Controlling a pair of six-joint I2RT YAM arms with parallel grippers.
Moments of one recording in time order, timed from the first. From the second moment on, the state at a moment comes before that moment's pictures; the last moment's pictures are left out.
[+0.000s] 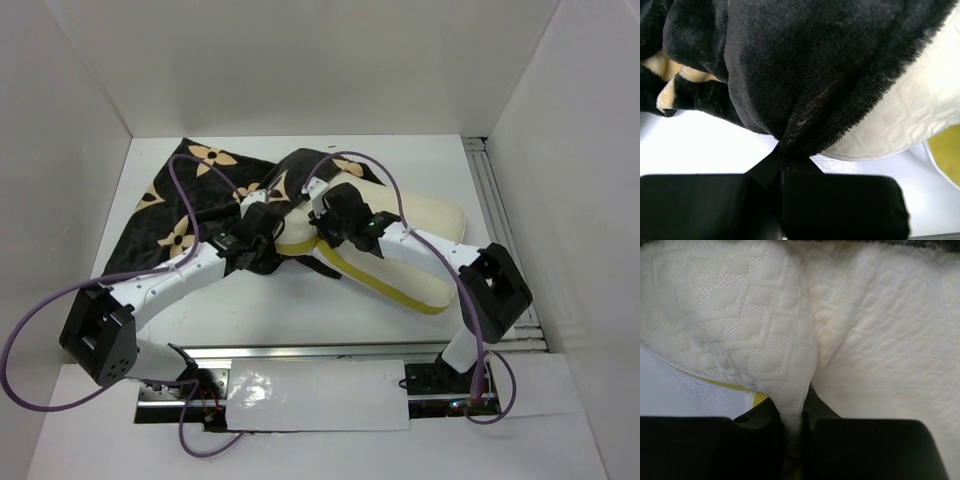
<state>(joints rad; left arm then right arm) -0.63 1.39 0.99 -0.50 -0.33 -0.69 0.70 1.63 1.14 -0.19 -0.01 -0.12</state>
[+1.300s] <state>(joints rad) -1.00 1.31 1.00 -0.26 0.01 -0.50 0.43 1.83 0.98 0.44 -0.88 0.54</state>
